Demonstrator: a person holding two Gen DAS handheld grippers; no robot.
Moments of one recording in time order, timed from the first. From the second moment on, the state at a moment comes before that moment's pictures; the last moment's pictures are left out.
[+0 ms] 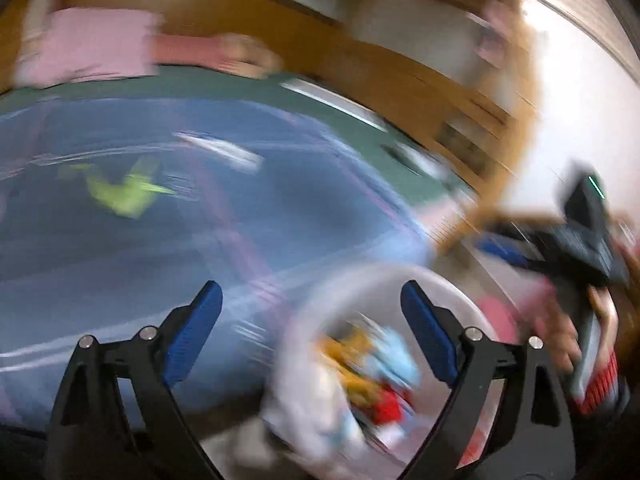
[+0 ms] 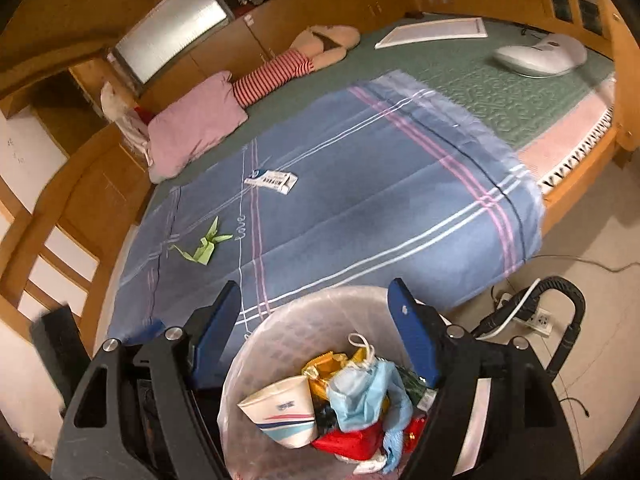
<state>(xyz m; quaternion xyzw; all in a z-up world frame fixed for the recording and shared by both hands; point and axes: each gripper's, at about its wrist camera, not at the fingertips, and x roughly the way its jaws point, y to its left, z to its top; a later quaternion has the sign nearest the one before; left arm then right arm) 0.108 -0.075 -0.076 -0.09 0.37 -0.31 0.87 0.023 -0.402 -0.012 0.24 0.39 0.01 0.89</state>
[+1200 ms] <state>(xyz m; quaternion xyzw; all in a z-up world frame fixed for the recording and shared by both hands) 0.324 -0.052 -0.159 -0.03 0.46 -0.11 0.88 0.392 -0.252 -0.146 -0.03 0.53 0.04 0.85</state>
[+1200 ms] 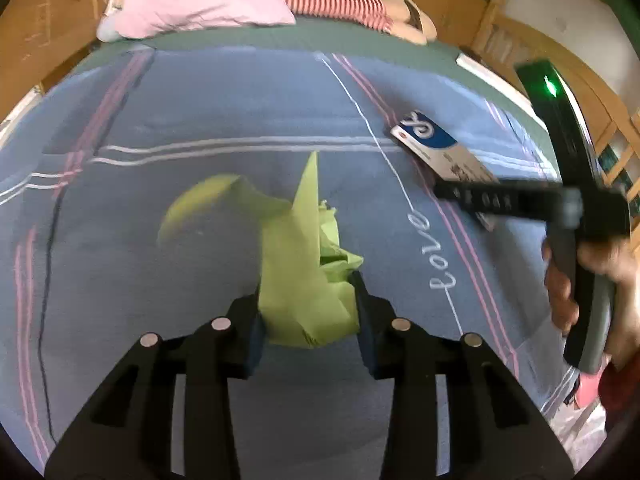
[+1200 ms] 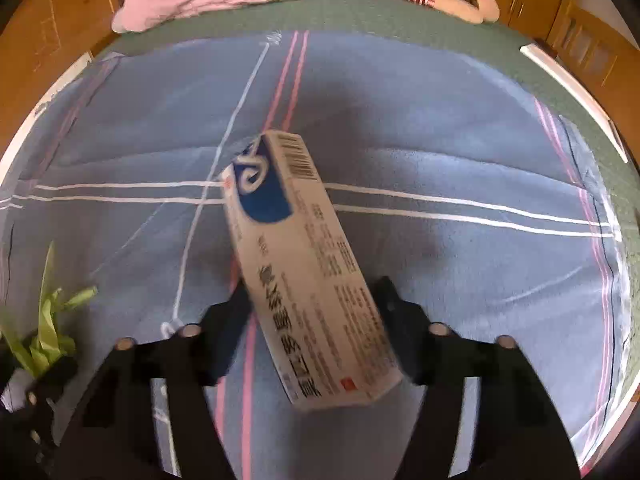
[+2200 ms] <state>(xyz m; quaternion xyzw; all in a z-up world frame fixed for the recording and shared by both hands) 0.076 -0.083 0.032 0.05 0.22 -0.14 0.96 0.062 -0.337 0.047 0.12 0.35 0.09 0.92</state>
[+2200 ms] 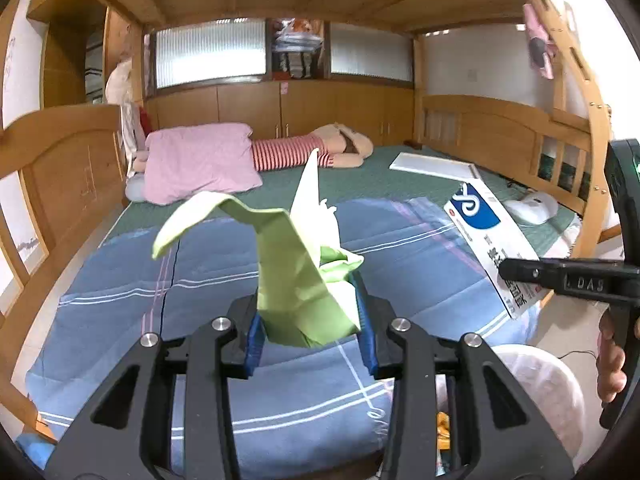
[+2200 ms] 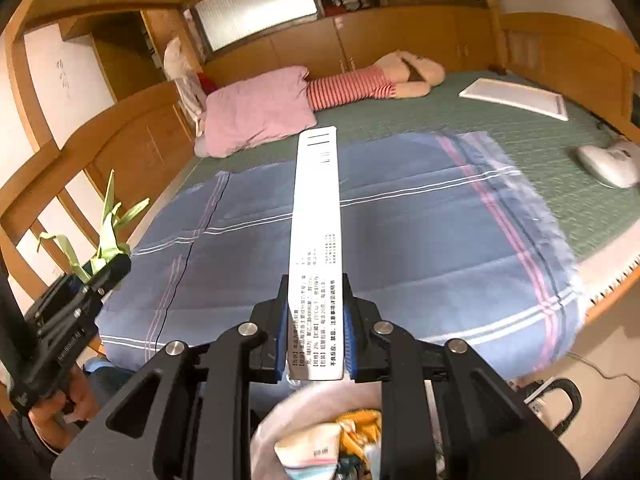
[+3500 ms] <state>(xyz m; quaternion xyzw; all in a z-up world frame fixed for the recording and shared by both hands) 0.008 -0.173 -0.040 0.09 0.37 -0.37 0.85 -0.070 -0.398 0.045 0.17 0.30 -0.03 0.94</state>
